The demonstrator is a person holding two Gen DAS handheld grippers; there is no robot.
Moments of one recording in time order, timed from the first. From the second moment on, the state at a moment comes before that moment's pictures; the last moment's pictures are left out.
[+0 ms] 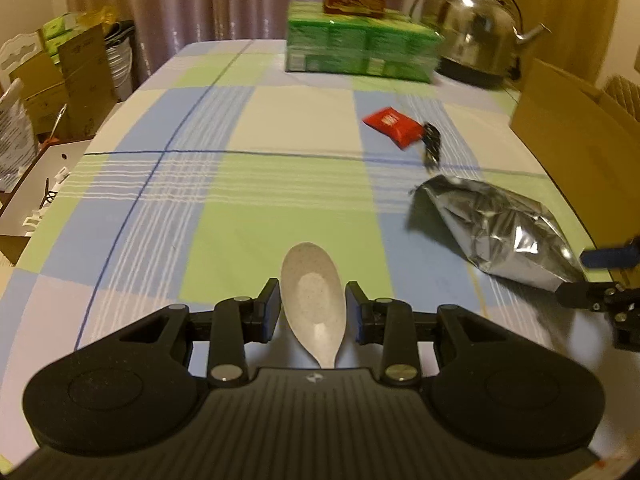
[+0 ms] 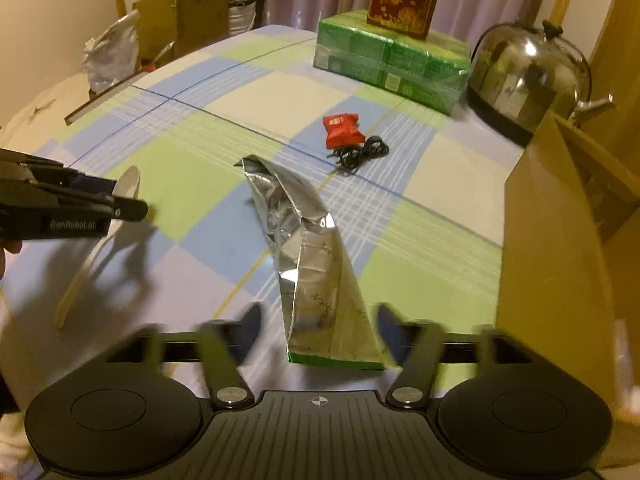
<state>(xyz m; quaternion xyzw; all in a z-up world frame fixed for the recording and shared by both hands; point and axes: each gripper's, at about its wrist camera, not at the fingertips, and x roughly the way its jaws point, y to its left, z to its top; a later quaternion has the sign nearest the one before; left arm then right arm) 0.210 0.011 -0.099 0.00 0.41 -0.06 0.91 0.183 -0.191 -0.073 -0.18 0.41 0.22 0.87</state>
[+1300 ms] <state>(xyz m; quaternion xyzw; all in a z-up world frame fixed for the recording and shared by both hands) 0.206 0.006 -0.111 0.01 0.42 -0.10 0.90 0.252 -0.151 -0.111 -0.28 0.47 0.28 0.78</state>
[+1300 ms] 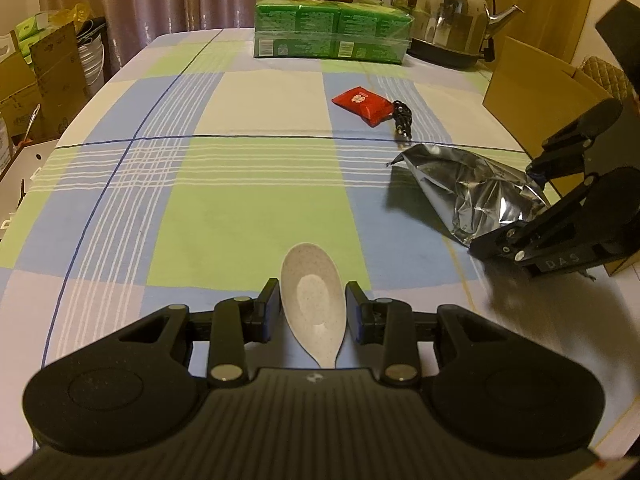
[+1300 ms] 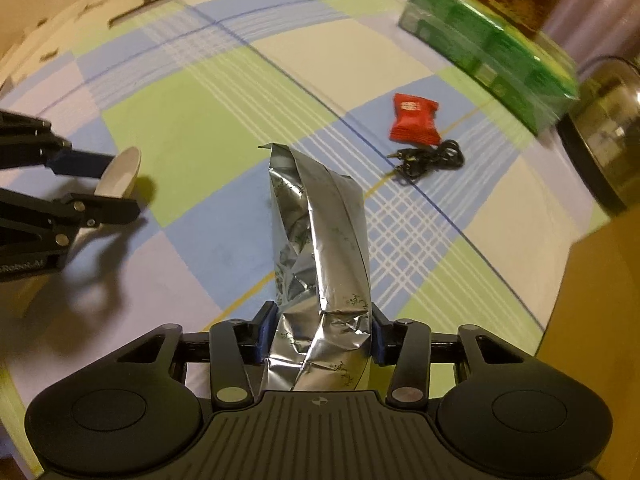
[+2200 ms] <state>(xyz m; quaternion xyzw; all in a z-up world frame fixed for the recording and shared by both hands) 0.182 -0.018 -0.094 0.02 0.43 -0.12 0.90 0.195 -0.200 -0.067 -0.15 0.46 0.24 0.84</state>
